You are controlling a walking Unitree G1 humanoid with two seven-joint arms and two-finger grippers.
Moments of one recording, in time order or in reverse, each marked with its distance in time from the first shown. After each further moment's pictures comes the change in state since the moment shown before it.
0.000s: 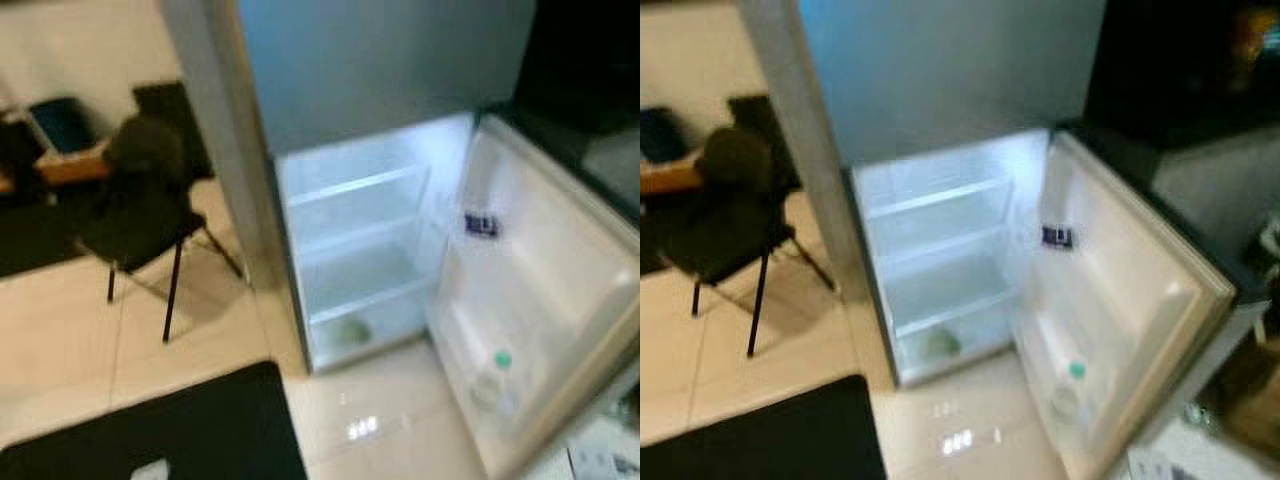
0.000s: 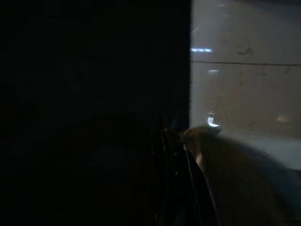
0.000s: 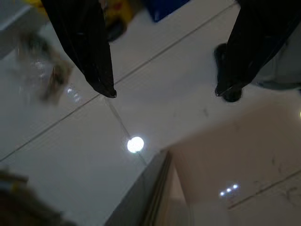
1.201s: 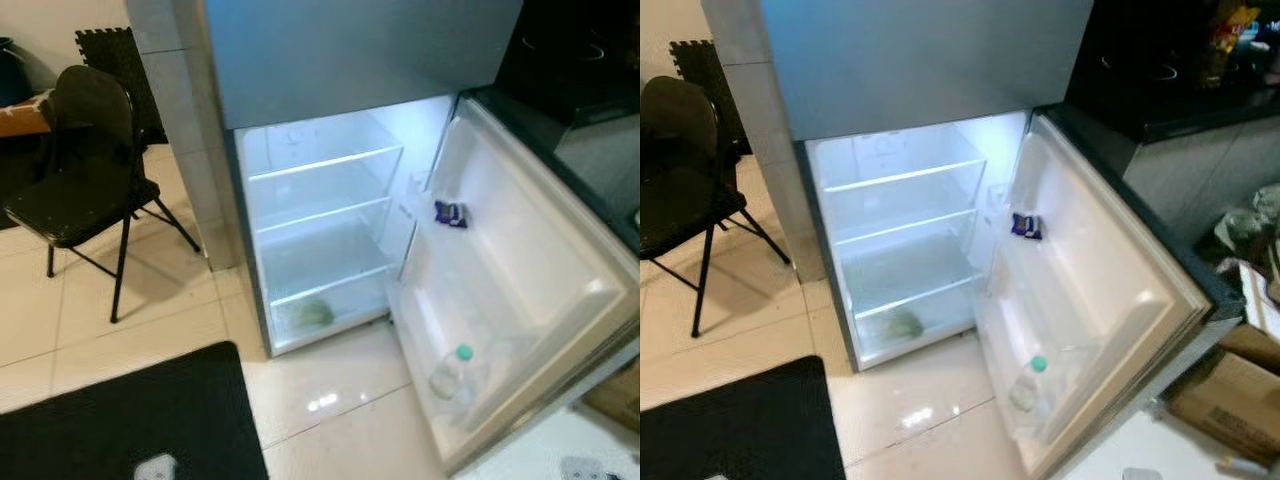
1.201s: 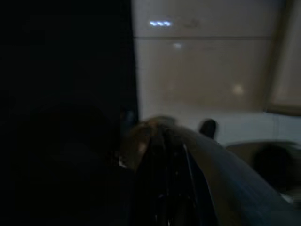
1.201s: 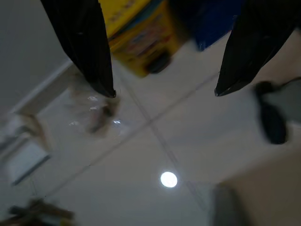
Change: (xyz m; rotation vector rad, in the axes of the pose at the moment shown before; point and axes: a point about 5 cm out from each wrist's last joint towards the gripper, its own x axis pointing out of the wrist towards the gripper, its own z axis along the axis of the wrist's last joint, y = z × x) left arm 0.002 -0.020 -0.011 -0.037 0.044 -0.123; right arm -0.004 -0.019 -0.014 -0.083 0.083 -0.119
